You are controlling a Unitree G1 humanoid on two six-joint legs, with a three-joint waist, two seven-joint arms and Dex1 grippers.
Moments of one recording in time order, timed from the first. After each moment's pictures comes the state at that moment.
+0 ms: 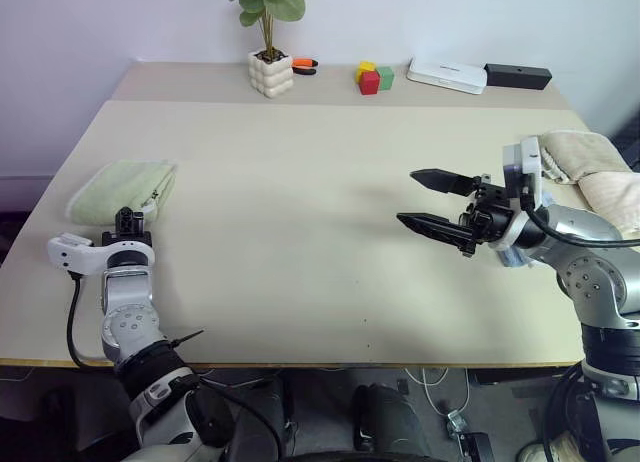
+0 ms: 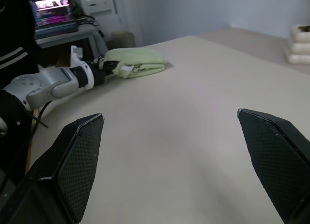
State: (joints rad) left arm -0.44 0.00 0.85 0.10 -0.93 0.31 0.05; right arm -0.41 -0.70 -0.17 -0.19 0.73 0.58 1.03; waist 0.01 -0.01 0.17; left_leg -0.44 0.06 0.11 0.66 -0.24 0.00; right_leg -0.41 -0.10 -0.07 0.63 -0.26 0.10
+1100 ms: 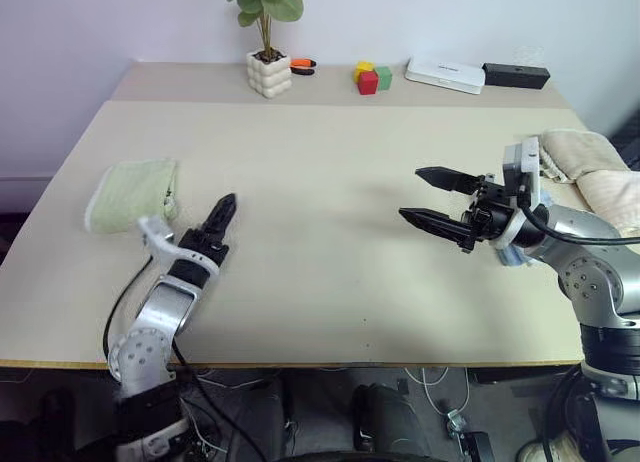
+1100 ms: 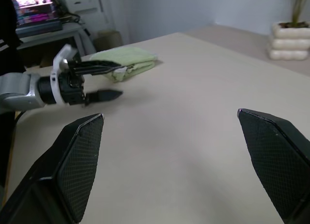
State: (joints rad) left arm -0.19 0.20 0.34 -0.22 -1.11 0.62 -0.17; right arm -0.40 -0.70 -0.19 -0.16 0.71 0.54 1.00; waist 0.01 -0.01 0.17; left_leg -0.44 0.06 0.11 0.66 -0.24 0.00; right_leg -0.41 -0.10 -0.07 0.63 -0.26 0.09
